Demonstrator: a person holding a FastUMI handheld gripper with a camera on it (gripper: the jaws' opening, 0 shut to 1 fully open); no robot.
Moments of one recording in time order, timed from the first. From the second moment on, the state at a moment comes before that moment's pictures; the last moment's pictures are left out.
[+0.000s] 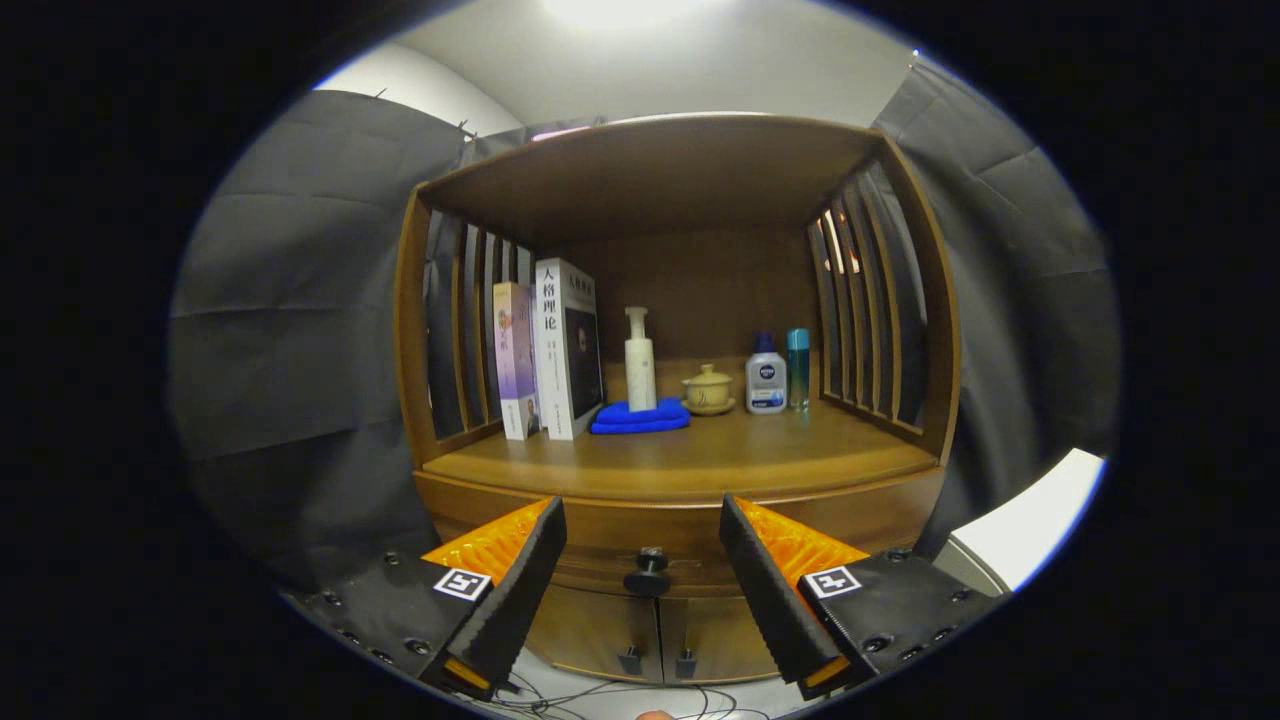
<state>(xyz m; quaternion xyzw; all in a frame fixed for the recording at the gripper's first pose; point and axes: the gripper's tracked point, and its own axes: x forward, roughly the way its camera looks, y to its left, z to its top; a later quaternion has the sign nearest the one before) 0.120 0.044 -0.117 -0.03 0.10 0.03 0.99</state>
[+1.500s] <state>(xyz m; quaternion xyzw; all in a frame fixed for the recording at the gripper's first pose) 0.167 0.034 -0.243 -0.04 0.21 -0.01 0.98</state>
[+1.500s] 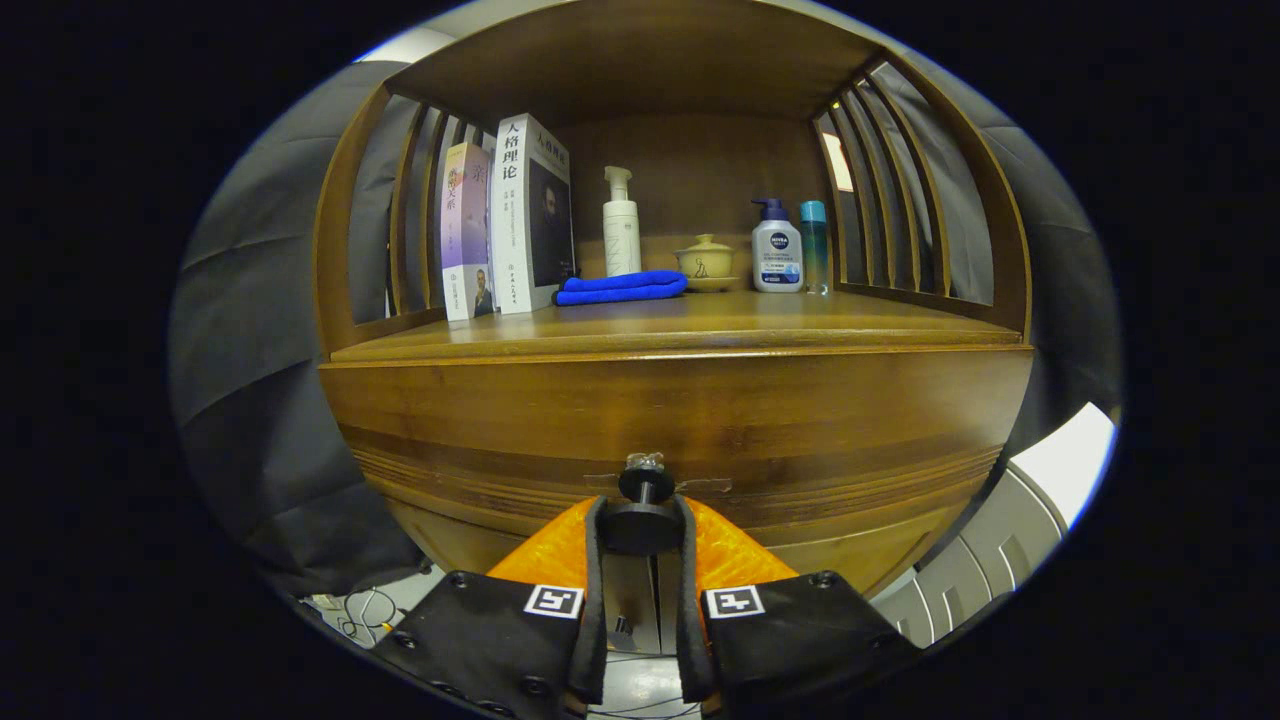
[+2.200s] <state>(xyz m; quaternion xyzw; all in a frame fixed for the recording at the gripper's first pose) 0.095 0.038 -0.236 -0.04 0.19 0.01 0.98</state>
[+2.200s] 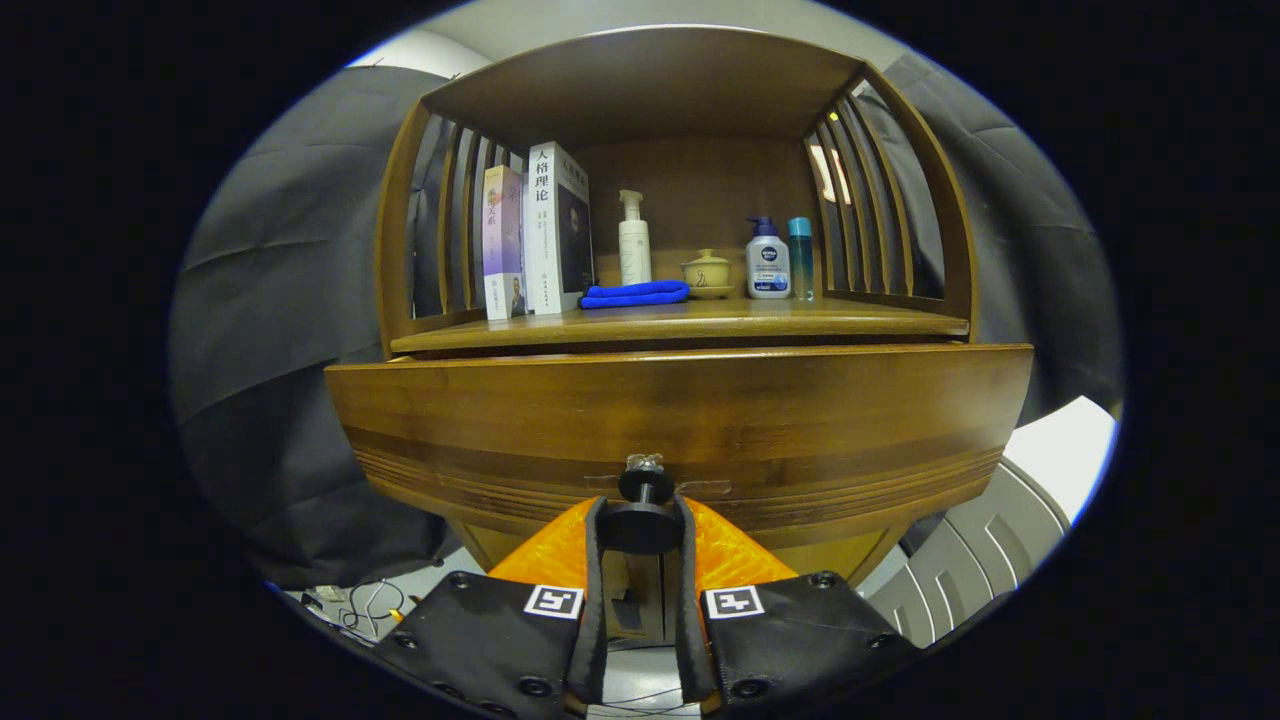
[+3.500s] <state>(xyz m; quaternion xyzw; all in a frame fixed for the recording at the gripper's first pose) 0.026 0.053 -0.193 -0.07 0.12 0.05 0.99</state>
